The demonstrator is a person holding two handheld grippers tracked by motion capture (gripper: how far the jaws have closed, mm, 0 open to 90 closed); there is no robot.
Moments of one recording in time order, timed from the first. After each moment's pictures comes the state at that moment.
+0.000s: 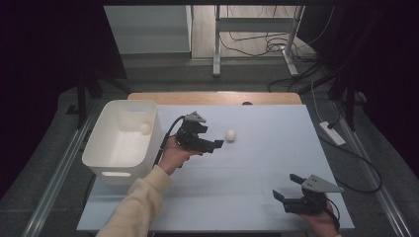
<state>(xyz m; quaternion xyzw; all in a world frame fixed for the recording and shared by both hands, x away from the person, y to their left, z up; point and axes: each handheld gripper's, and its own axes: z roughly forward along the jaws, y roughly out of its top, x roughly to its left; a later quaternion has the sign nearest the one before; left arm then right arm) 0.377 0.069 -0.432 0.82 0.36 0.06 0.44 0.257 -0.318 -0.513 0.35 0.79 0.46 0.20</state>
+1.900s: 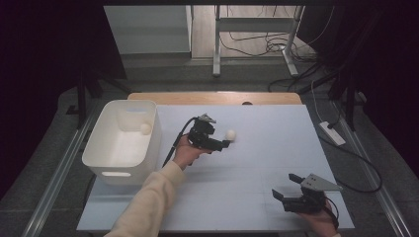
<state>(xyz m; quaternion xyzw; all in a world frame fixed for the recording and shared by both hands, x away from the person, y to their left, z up) 0.413 0.041 -0.474 0.83 0.37 0.04 0.42 0.261 -0.318 -0.515 0.35 0.79 0.47 0.19</state>
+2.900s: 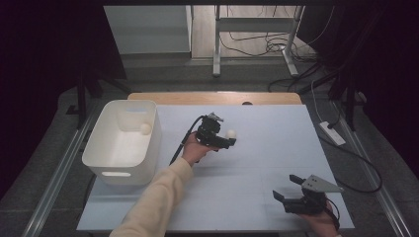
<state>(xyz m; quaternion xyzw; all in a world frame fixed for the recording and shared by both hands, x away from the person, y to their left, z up) 0.432 0.019 -0.483 0.83 0.38 0.05 0.40 0.258 -0.320 -0.516 0.35 0.79 0.47 0.19</state>
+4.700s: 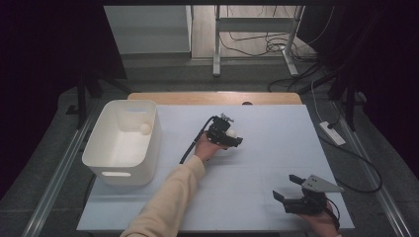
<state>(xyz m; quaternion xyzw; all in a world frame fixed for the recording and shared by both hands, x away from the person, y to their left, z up) 0.461 -0.016 -0.512 0.84 0.39 0.06 0.37 0.258 -0.320 -0.515 0.35 0.79 0.47 0.19</state>
